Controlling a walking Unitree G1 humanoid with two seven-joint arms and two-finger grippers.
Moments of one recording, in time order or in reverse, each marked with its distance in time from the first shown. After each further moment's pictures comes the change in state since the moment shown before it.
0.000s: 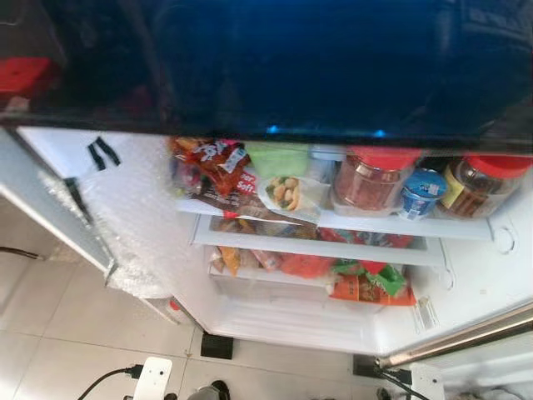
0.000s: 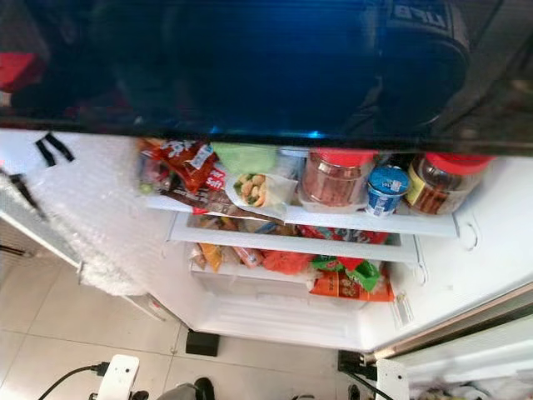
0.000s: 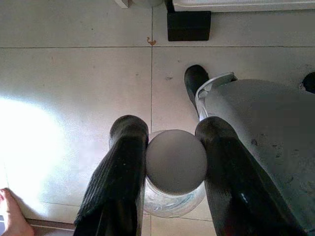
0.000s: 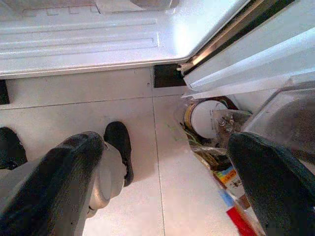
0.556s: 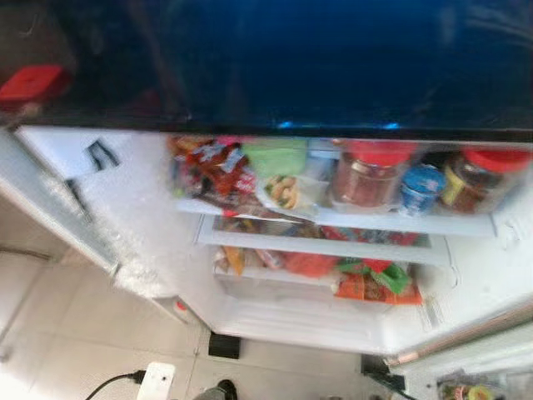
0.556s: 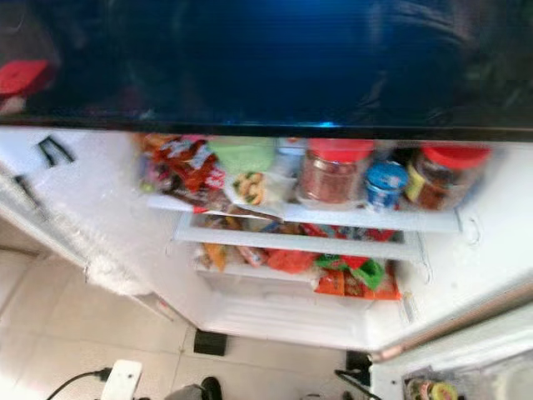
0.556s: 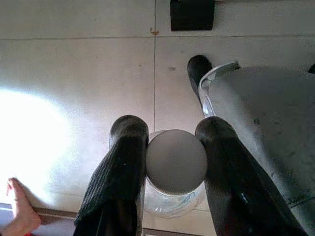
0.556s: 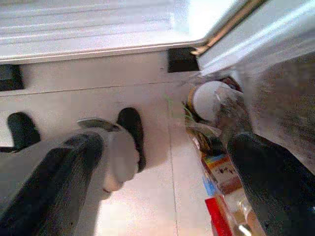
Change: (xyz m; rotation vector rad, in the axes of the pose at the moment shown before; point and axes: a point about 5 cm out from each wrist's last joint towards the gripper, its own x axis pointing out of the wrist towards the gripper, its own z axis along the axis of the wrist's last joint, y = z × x) left arm -0.001 -0.003 -0.007 -0.010 0.020 -0.006; right arm -0.001 0.004 -0.007 -0.003 0.038 0.022
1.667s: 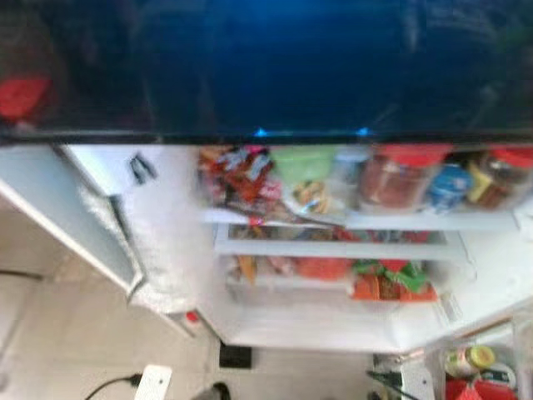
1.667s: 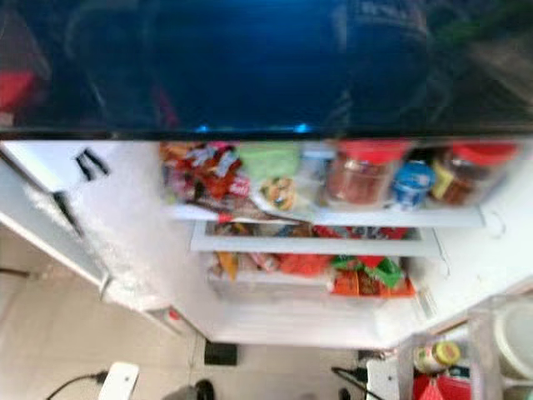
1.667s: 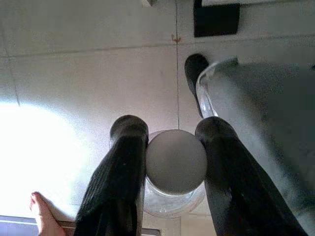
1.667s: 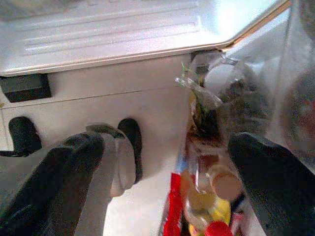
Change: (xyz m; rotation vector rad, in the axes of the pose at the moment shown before) left arm -0.001 0.001 -0.003 -0.002 0.012 0.008; right arm 0.001 0.008 0.003 -0.013 -0.008 0.022
